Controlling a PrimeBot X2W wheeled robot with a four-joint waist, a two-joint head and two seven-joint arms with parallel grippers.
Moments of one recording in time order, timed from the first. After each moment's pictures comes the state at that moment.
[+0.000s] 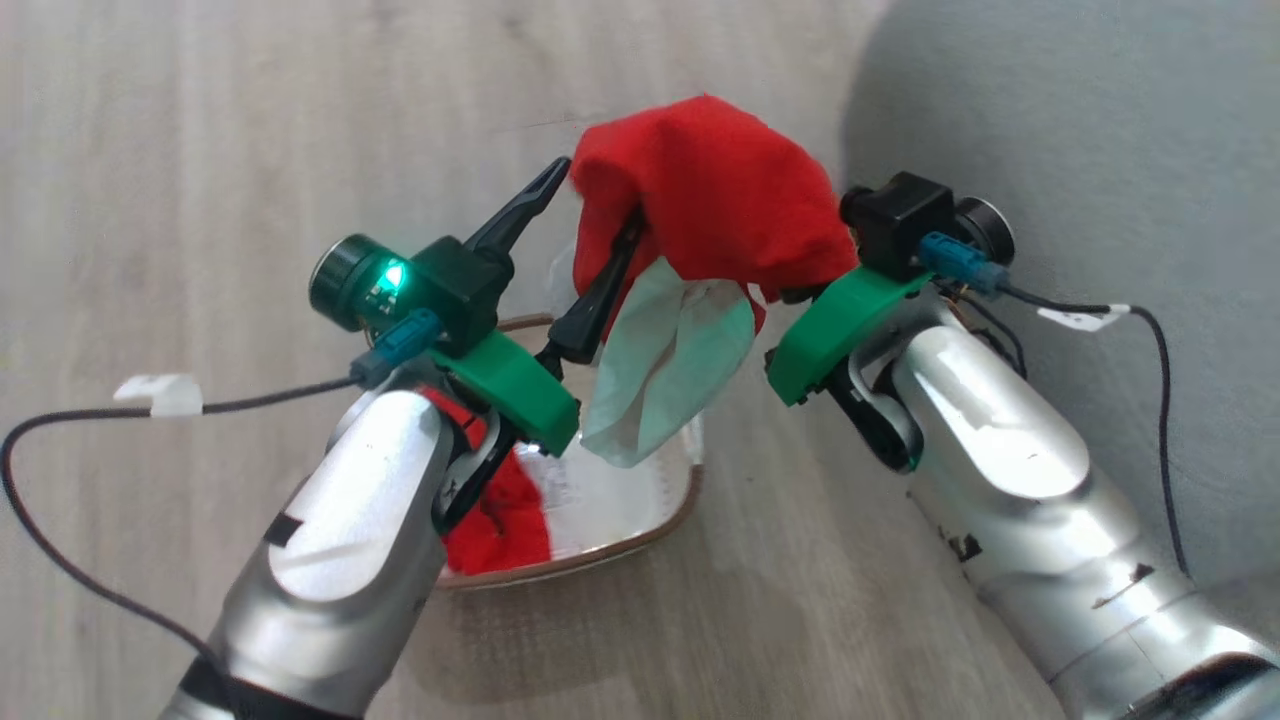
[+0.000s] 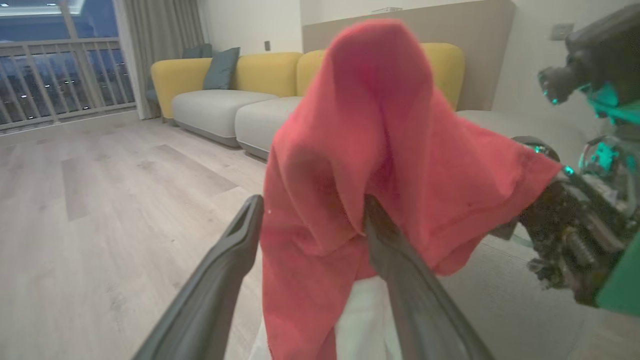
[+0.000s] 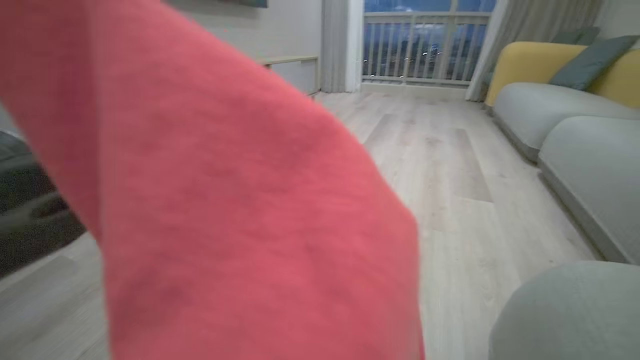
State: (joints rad) left arm -0.60 0.11 -0.51 0.35 -0.28 -0.13 -0.26; right arm -0.74 -0.07 0.54 0.65 0.35 0.13 -0.26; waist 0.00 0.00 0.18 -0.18
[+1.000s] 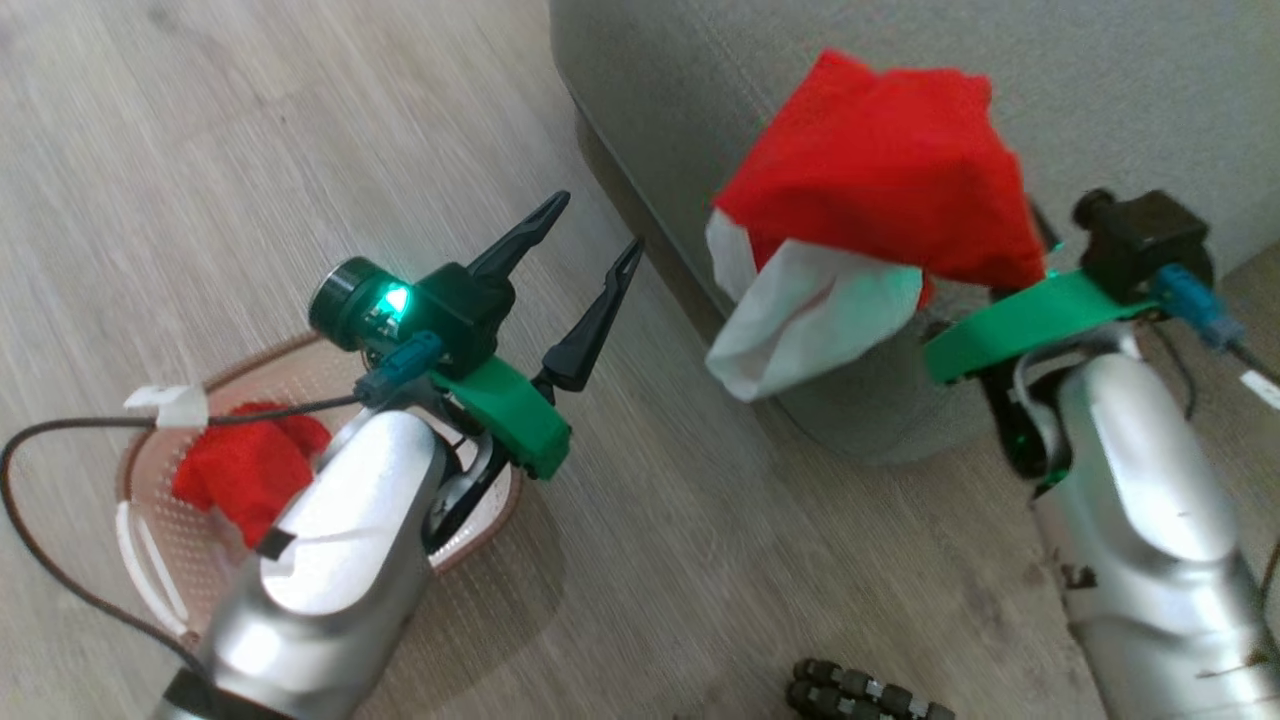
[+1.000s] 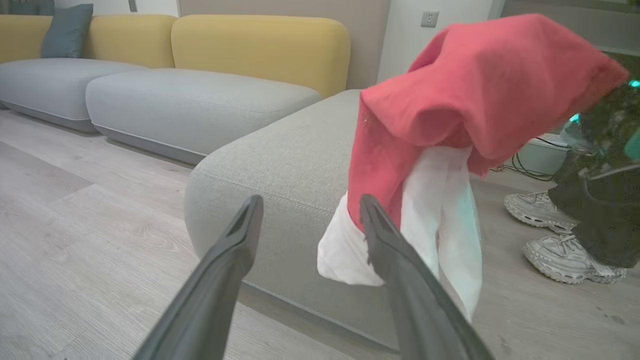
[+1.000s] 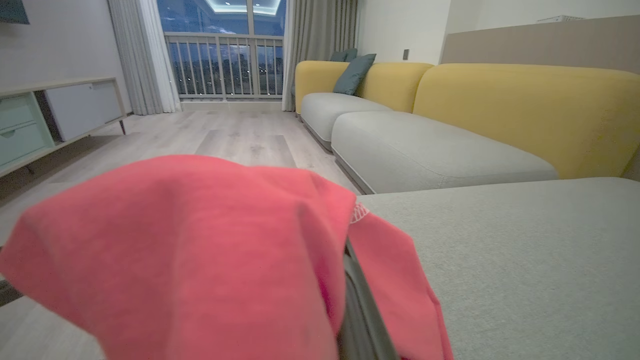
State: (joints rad) left arm -0.58 0.14 -0.55 0.36 -0.29 -0.13 -0.26; right arm -0.53 -0.11 0.17 0.36 0.25 0.13 -0.26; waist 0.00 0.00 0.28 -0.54
